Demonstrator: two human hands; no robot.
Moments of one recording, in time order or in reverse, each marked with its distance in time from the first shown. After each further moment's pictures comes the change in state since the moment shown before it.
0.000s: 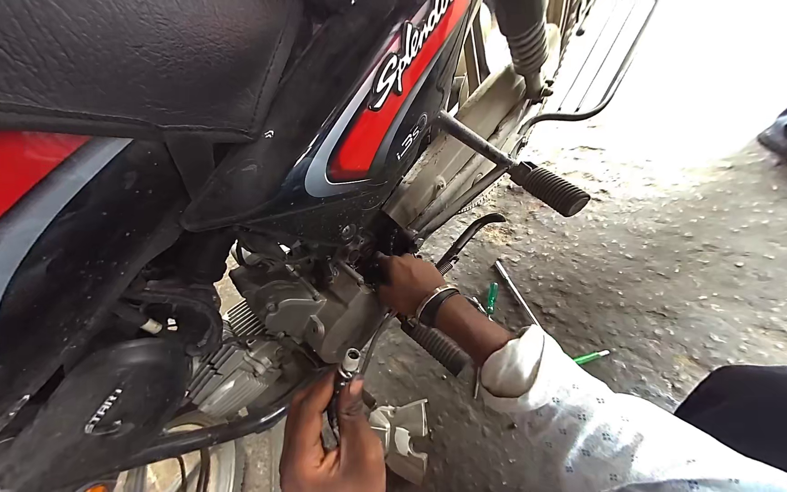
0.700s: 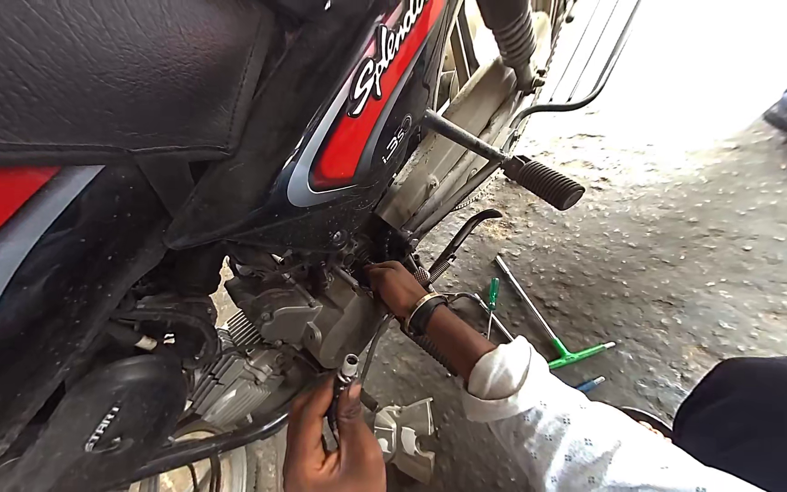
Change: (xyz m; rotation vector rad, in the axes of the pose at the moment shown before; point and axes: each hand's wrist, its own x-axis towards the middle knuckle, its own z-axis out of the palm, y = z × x) left_hand -0.002 -0.004 0.005 -0.007 -0.019 0.004; right_hand 0.009 0.002 0.027 1.086 -0.032 0.090
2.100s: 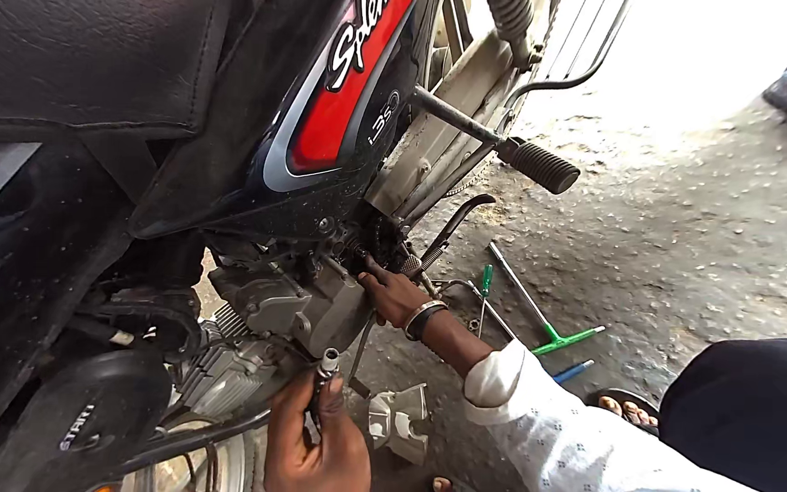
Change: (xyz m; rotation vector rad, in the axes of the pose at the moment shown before) left_hand 0.000 -0.002 -0.003 0.024 0.018 -0.001; right_hand -0.017 0.023 -0.003 -0.446 -0.070 0.049
